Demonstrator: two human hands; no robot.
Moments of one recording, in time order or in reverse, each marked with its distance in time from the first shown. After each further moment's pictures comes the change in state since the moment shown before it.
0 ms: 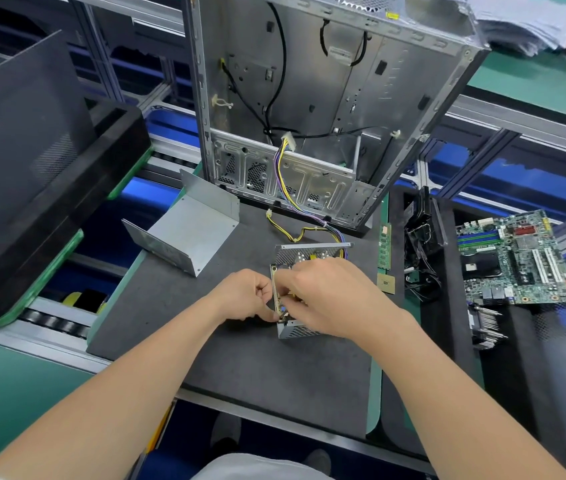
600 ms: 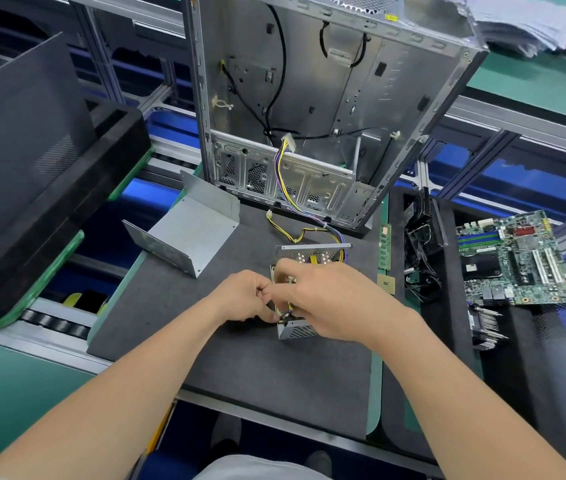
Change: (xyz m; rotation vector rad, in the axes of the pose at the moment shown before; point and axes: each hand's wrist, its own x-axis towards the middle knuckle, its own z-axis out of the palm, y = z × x) left_hand 0.000 0.000 0.002 0.005 0.003 -0.032; right_hand -0.006 0.007 -0.003 -0.056 -0.101 -0.143
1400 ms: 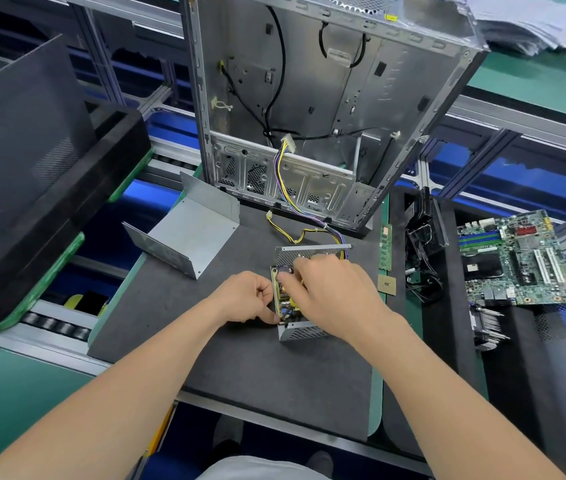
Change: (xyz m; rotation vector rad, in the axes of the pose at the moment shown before) left_hand 0.000 0.002 -0.001 -0.014 0.009 0.001; right_hand 0.010 -0.007 0.015 0.174 0.186 0.476
